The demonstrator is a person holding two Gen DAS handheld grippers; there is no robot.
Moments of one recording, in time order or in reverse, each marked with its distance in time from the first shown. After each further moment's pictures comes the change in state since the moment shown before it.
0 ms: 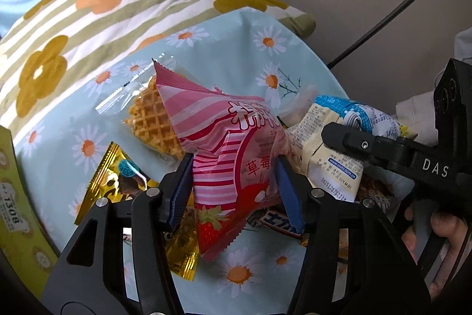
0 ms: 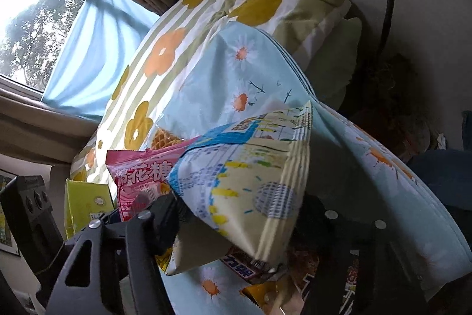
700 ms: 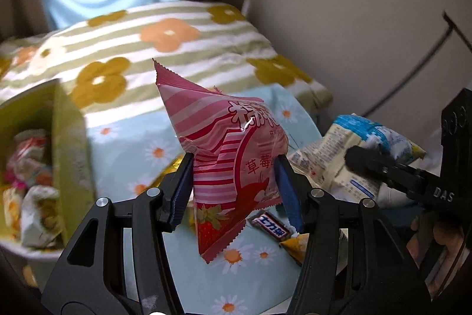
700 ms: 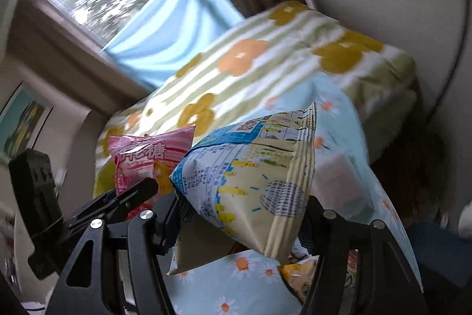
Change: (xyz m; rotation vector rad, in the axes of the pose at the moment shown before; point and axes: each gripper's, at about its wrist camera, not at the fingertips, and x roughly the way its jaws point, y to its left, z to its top) left arm -0.148 -0.002 -0.026 -0.227 -0.295 0.147; right arm -0.090 0.079 0.003 -0.385 -0.035 0.196
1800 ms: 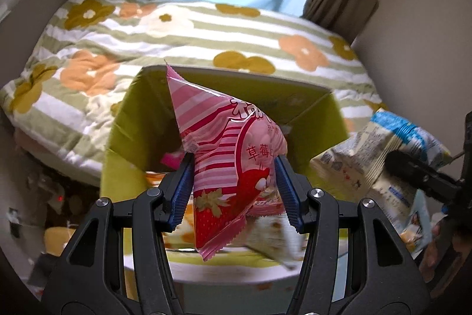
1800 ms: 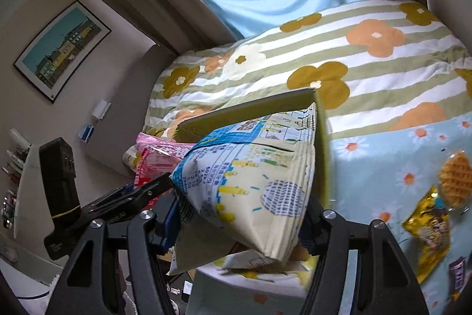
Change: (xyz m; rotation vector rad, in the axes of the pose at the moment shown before) left arm -0.107 0.356 -0.028 -0.283 -0.021 0.247; right arm 0.190 0.293 -0.048 -0.264 0.174 0.216
